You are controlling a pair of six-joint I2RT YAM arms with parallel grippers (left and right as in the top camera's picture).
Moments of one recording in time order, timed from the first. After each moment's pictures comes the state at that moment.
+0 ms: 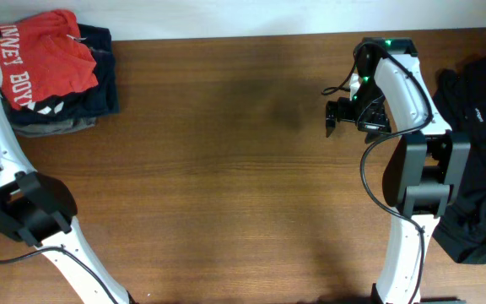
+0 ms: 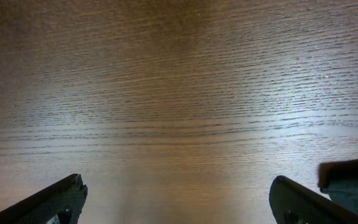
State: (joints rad) left arm 0.44 2.34 2.58 -0.66 -0.05 0.17; right arm 0.00 2.29 2.05 -1.51 -0.12 0.17
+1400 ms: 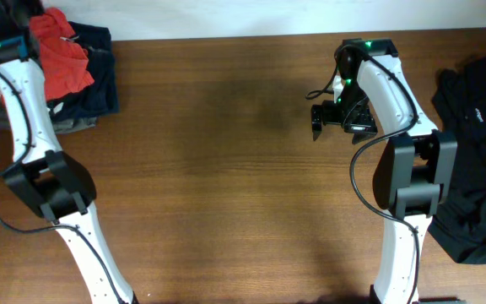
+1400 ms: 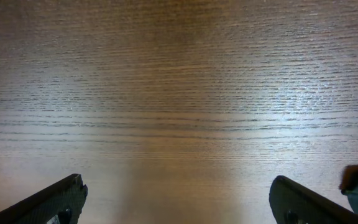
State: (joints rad) left arm 0.32 2.56 2.68 -0.32 0.03 0.11; right arm 0.07 2.29 2.05 -1.51 -0.12 0.16
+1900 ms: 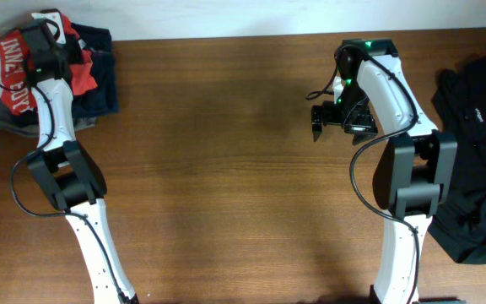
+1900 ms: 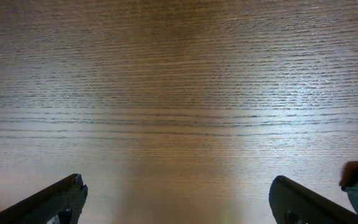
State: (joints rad) left arm 0.31 2.84 2.67 -0.35 0.04 0.11; right arm 0.07 2.29 2.05 -1.52 -0.12 0.17
